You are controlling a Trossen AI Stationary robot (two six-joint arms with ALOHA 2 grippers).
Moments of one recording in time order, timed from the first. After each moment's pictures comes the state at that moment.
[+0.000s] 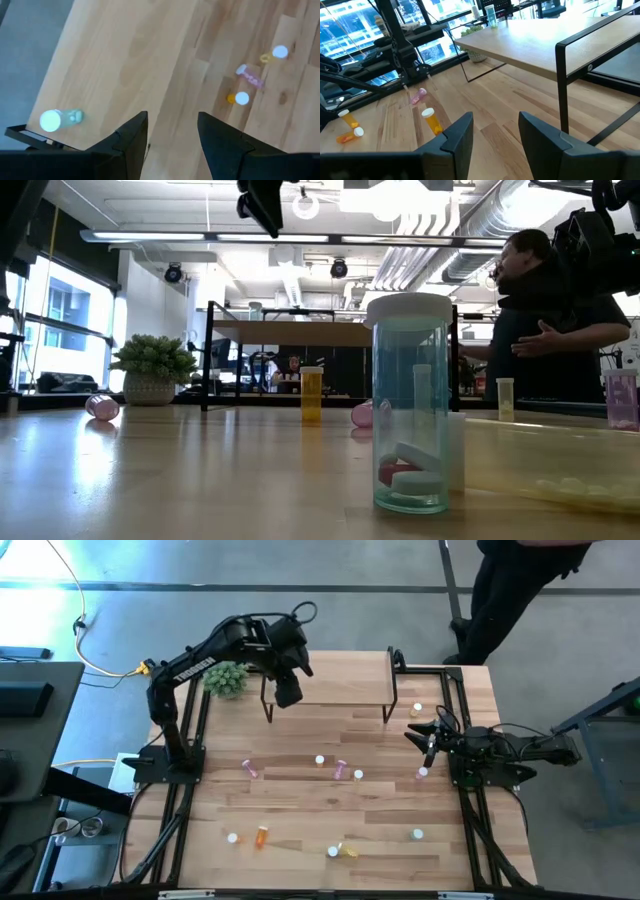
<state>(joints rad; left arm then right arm) 0.48 1.82 2.19 -1.51 -0.03 0.05 0.07 0.02 0.09 -0.23 0.46 0.36</state>
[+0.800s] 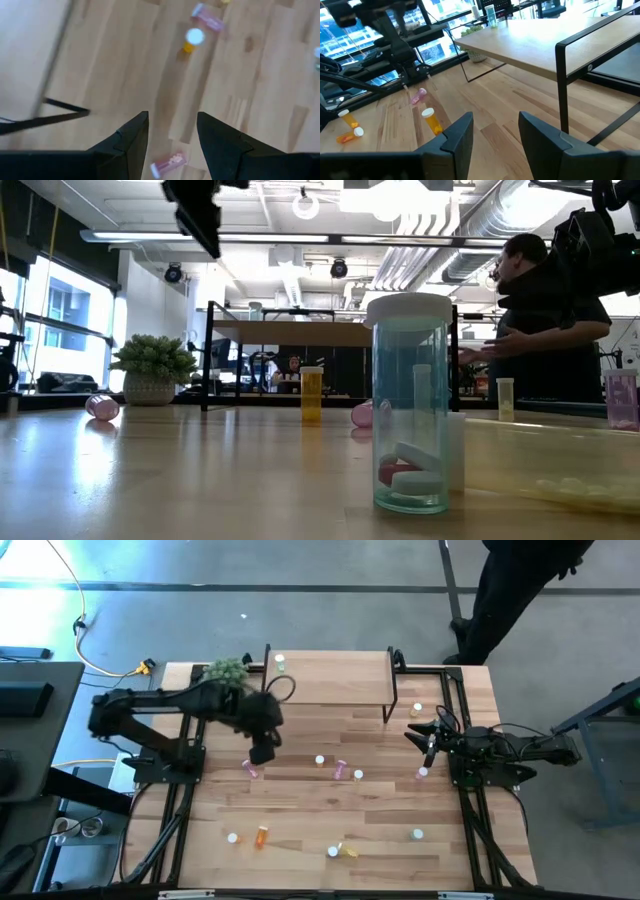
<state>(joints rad) 0.17 1.34 1.31 -1.11 -0.07 -0.21 0.07 0.02 0.09 -0.23 0.46 0.36</state>
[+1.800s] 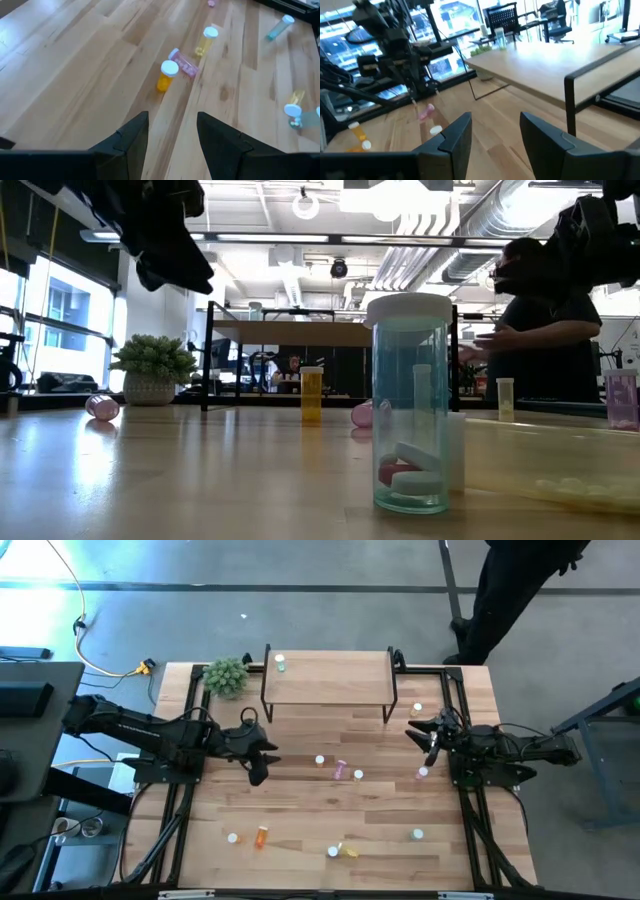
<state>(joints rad) -0.03 1.02 0.64 -0.31 -0.25 -0.47 0.07 0.02 0.09 -0.10 0.45 0.28</state>
